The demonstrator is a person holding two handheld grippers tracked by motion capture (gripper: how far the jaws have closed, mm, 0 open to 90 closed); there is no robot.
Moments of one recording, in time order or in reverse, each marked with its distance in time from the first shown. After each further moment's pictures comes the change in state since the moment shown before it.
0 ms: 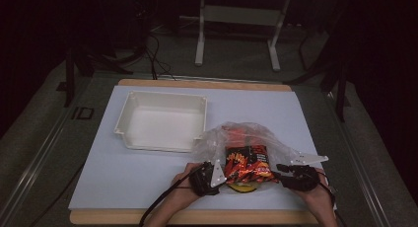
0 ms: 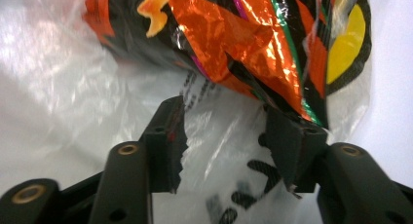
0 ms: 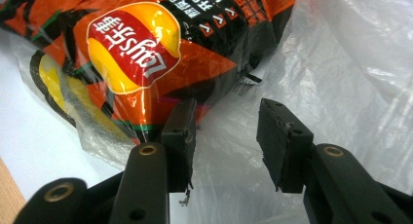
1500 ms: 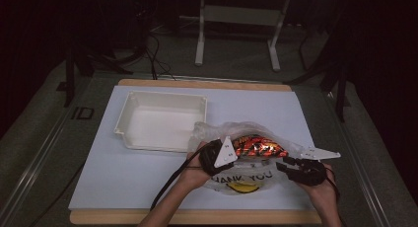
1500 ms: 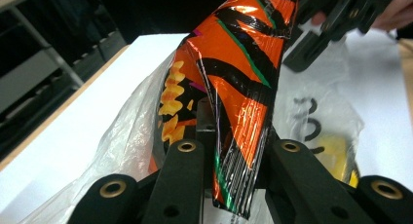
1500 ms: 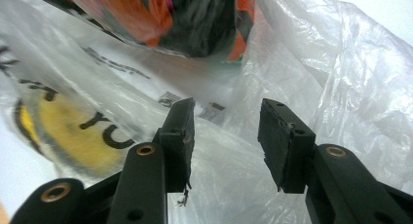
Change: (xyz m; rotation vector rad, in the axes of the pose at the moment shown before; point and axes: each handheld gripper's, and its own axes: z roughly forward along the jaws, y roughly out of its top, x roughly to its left) left arm 0.040 0.069 -0.029 -0.305 -0.035 -0.016; right arm -0.012 0.010 -0.016 -0.095 -0.049 0.044
